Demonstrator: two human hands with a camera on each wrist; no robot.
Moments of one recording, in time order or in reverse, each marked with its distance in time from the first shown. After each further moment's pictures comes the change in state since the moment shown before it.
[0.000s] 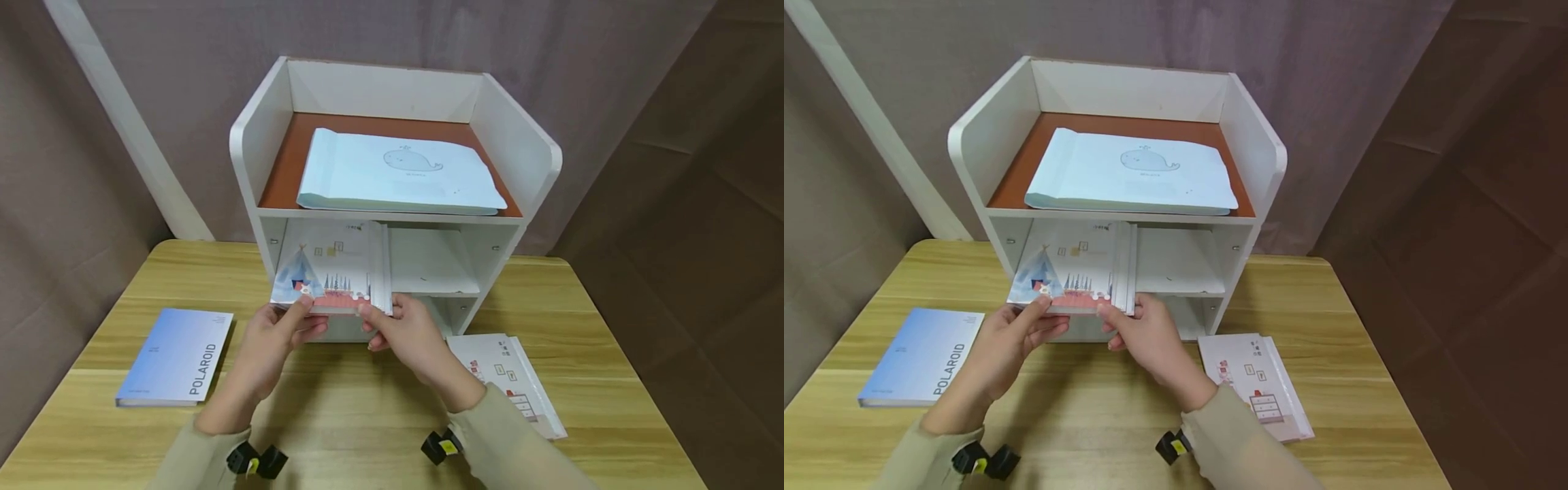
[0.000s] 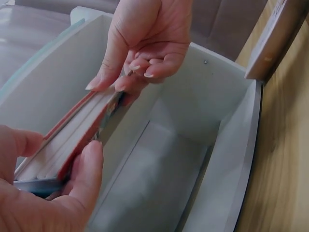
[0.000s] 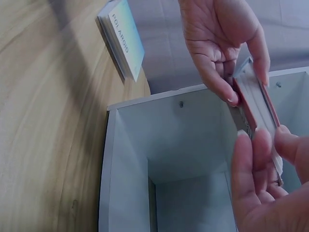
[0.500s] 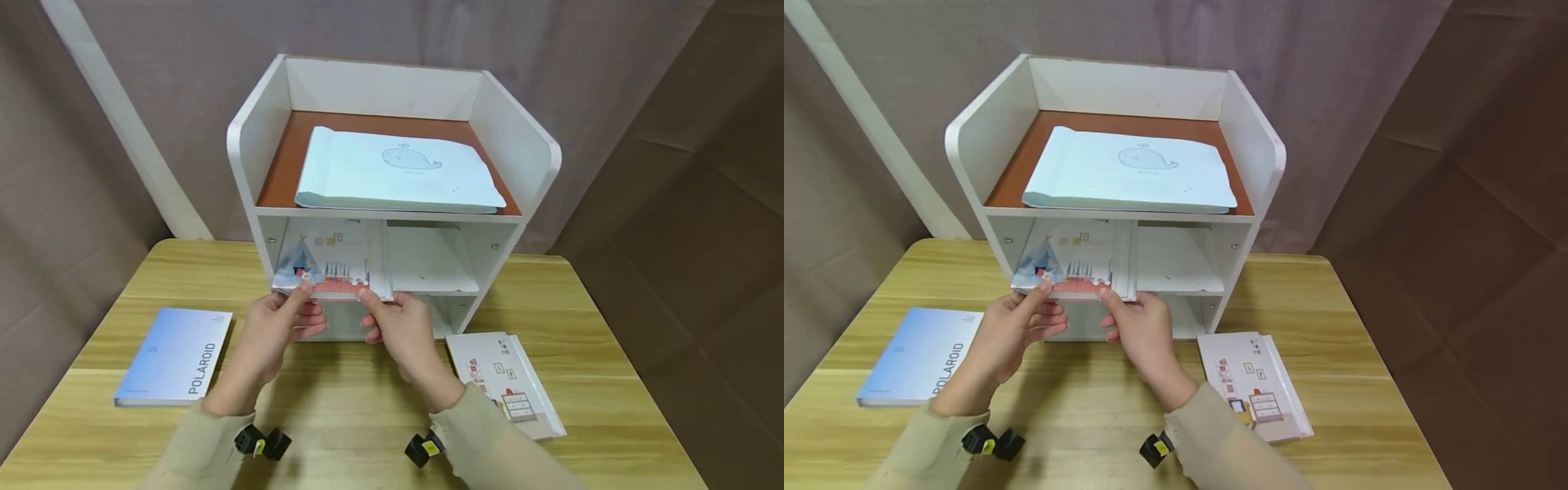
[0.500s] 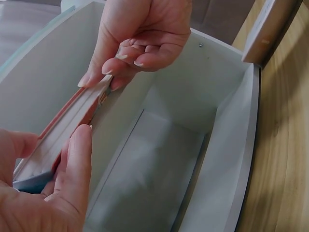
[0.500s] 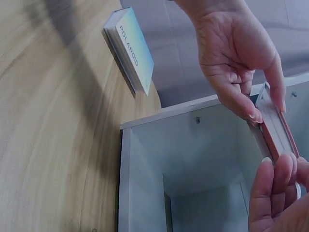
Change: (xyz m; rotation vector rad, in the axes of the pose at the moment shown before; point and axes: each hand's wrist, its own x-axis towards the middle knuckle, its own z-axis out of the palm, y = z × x) left_hand 0.016 0.001 0.002 0.020 0.103 -0.052; right_hand 0.005 0.004 0.015 0.131 0.222 0.003
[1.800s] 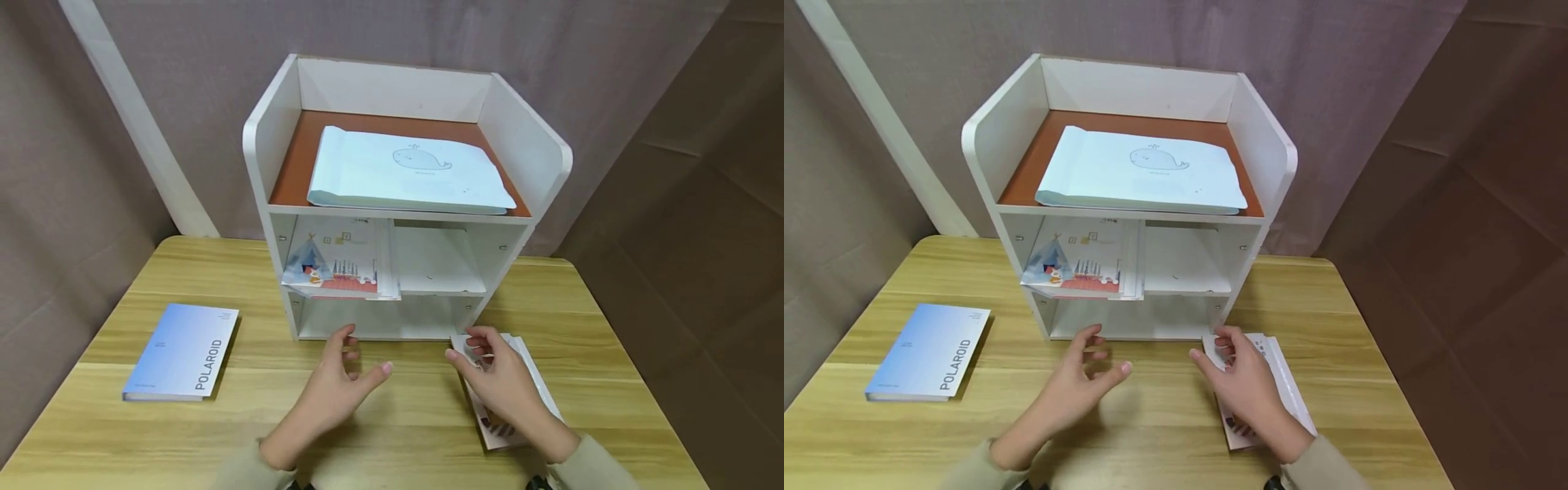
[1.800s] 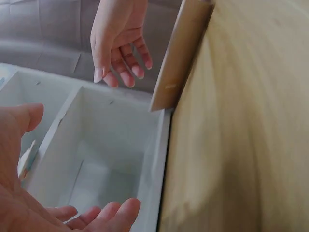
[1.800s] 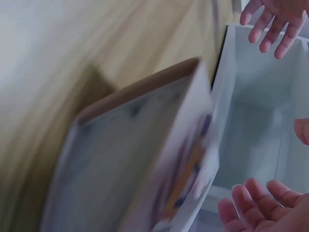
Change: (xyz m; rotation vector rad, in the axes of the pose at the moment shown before) left_hand -0.043 -0.072 0.044 0.518 -0.135 0.064; right_hand -0.034 0.050 -0.140 -0.780 0.037 -0.214
